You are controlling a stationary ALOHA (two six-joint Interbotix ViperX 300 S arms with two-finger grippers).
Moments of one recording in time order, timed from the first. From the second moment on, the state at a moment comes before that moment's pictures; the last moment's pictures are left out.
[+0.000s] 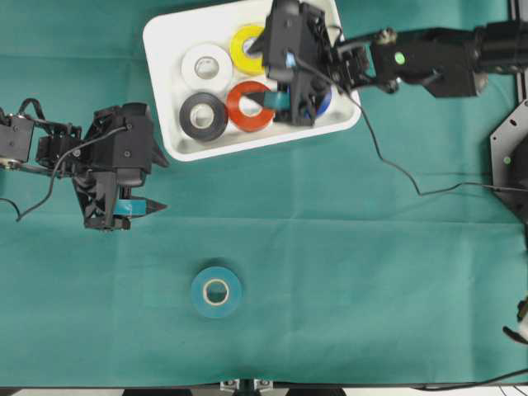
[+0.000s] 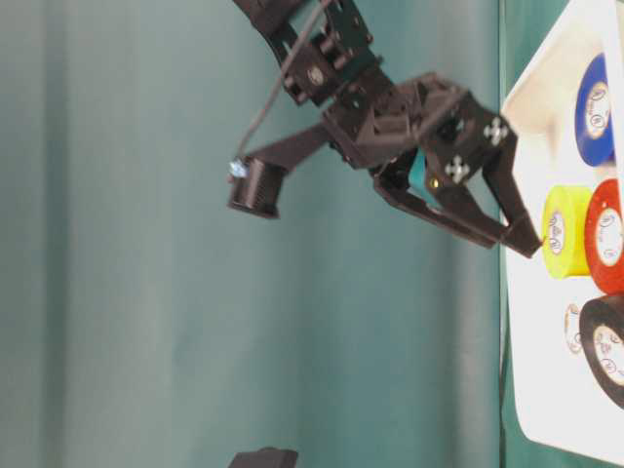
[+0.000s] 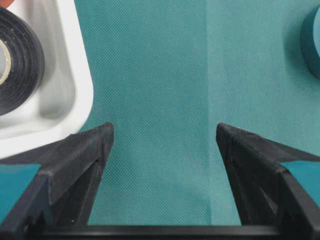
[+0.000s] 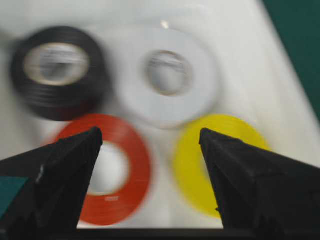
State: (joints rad) left arm -0.11 -0.18 0.92 -0.03 0.09 -0.08; right arm -0.23 0.10 0.59 -0.88 -0.05 0.83
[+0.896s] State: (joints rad) left arm -0.11 -0.18 0.92 -0.03 0.09 -0.08; right arm 0.03 0.05 0.67 -0.87 -0.05 0.83
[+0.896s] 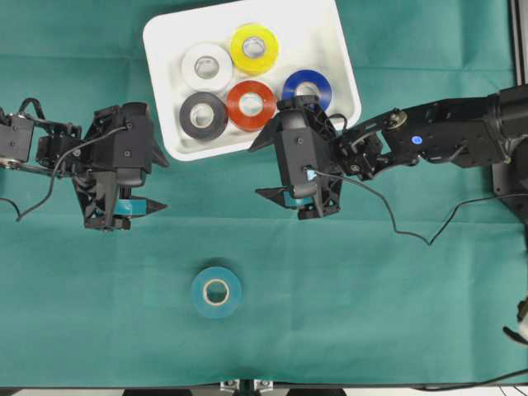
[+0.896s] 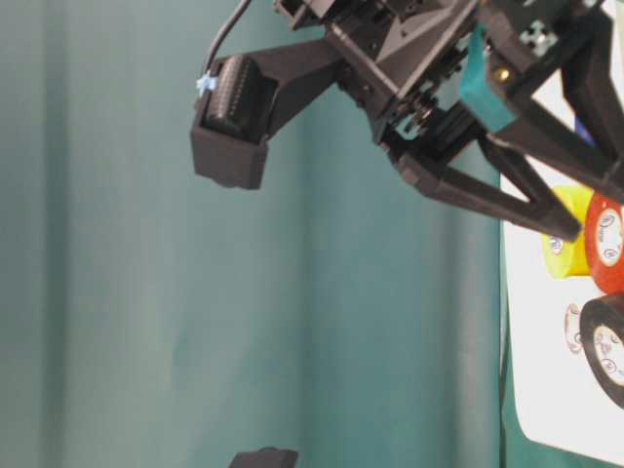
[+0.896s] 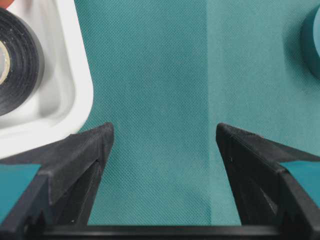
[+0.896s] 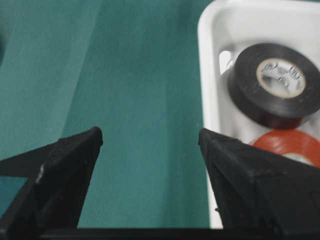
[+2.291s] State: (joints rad) left arm -0.22 -0.09 0.88 -0.03 0.09 -0.34; right arm 0.04 0.06 0.69 -0.84 -0.05 0.83
